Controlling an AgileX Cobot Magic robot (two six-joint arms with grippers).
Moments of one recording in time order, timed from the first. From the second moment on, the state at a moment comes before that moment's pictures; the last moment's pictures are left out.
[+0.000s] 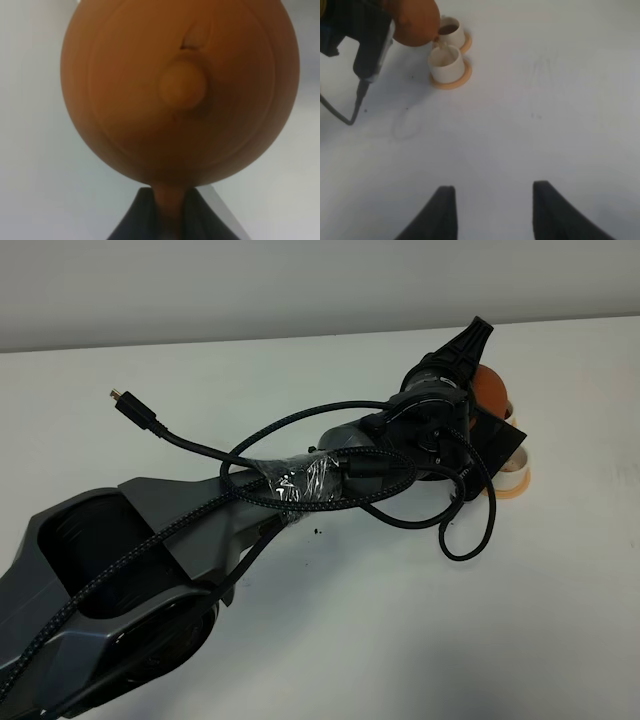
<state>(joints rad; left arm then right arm) -0.88 2.40 -1.94 1.11 0.54 0.66 0.06 -0.01 -0.49 0.10 1.08 0.01</state>
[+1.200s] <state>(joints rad) -0.88 2.40 -1.94 1.14 0.51 0.82 0.06 -0.01 -0.49 0.10 1.08 0.01</state>
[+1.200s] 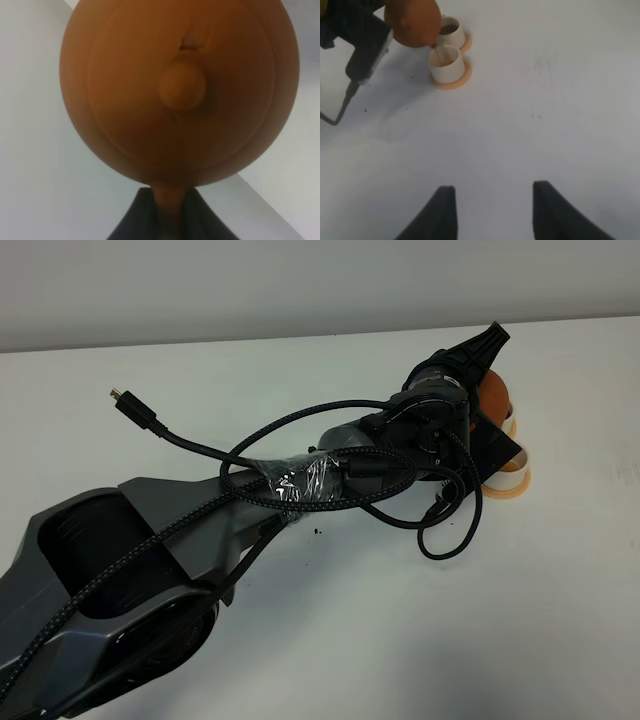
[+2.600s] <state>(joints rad) -0.88 2.40 -1.94 1.25 0.49 0.83 0.06 -0.01 -0.49 0.10 1.08 0.01</state>
